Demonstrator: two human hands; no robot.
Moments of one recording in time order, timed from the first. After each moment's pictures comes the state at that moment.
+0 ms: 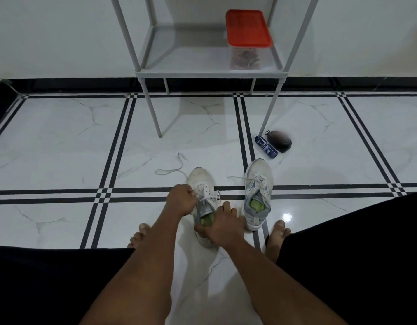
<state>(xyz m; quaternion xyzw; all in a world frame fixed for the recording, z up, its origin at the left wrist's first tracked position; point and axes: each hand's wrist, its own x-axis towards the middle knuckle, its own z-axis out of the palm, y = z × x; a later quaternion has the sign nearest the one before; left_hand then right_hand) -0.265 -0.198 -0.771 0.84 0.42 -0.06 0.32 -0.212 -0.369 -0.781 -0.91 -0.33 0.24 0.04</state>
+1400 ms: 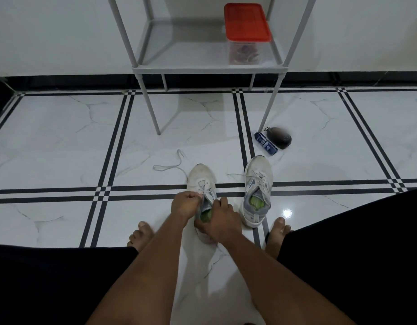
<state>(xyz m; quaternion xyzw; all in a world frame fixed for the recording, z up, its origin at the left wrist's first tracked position) -0.266 -0.229 -0.787 0.62 0.55 0.01 0.56 -0.210 -0.362 -0.794 -0.91 -0.34 0.23 0.09</state>
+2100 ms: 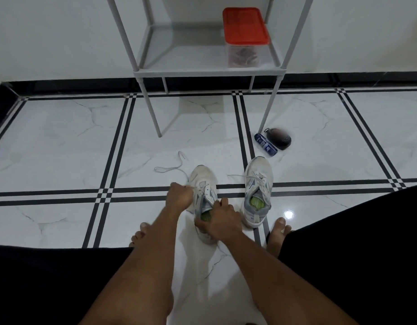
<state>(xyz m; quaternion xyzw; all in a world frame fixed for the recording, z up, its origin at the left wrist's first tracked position) -0.260 -0.197 -0.766 0.66 0.58 -0.01 0.48 -0.208 -0.362 -0.786 -0.91 -0.35 0.22 0.08</state>
